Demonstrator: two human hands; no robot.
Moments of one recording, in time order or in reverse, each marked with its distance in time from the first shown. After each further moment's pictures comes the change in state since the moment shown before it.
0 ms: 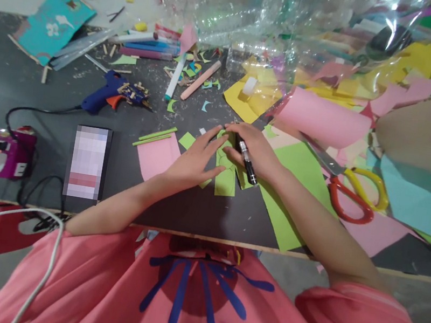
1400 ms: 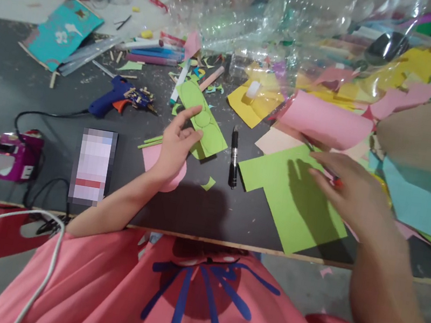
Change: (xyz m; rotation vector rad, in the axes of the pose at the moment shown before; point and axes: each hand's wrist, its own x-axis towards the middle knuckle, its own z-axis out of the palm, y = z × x) left_hand 0.010 -0.017 -0.009 -0.788 0.640 -0.303; right_hand -0.089 -0.040 -0.110 -0.603 -0.024 0.293
